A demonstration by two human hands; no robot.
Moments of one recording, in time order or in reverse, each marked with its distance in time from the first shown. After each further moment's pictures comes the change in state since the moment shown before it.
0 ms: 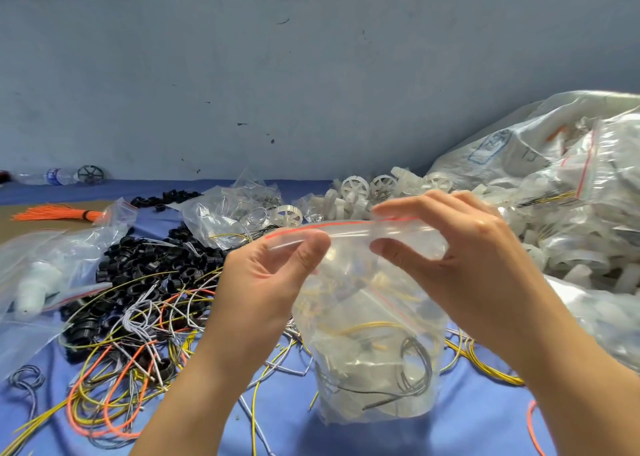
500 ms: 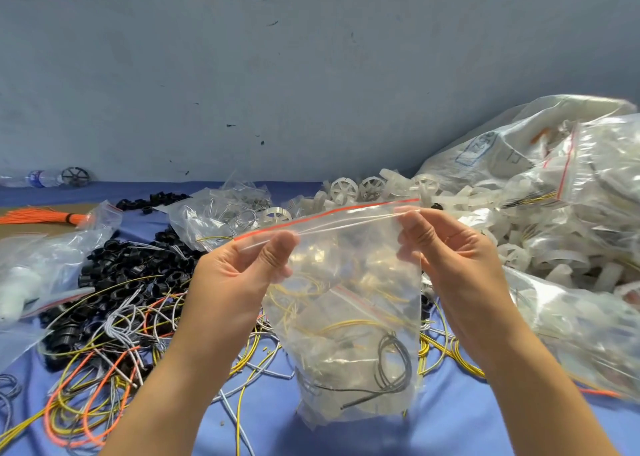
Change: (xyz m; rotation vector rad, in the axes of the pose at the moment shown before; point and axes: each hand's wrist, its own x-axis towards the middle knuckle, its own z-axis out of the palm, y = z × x) left_hand 0.006 -0.008 -0.008 0.047 0.109 -0.058; right_hand -0.016 0.031 0.028 0.954 0.129 0.490
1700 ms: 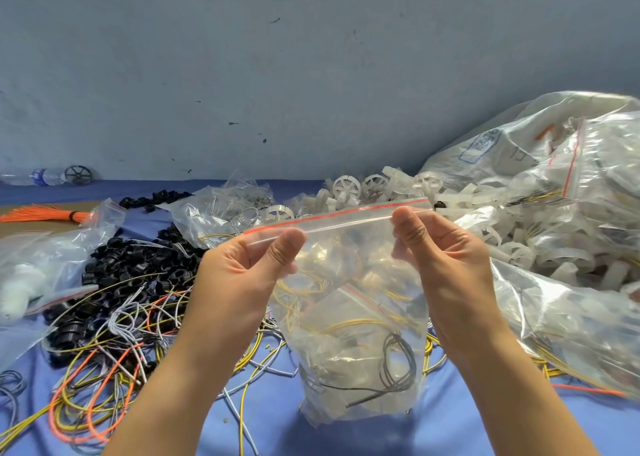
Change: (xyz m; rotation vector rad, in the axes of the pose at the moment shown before) left_hand -0.001 0.001 0.000 -0.008 -0.007 -0.001; right_hand -0.002 0.000 0.020 0.065 0.081 -0.002
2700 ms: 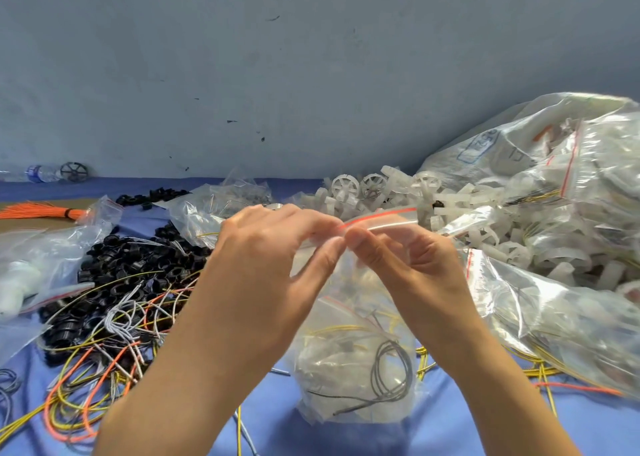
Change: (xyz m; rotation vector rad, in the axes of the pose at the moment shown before) left_hand -0.015 0.045 0.014 0.858 -0.131 0.541; right_hand -0.013 -0.016 0.021 -0.044 -0.217 -0.071
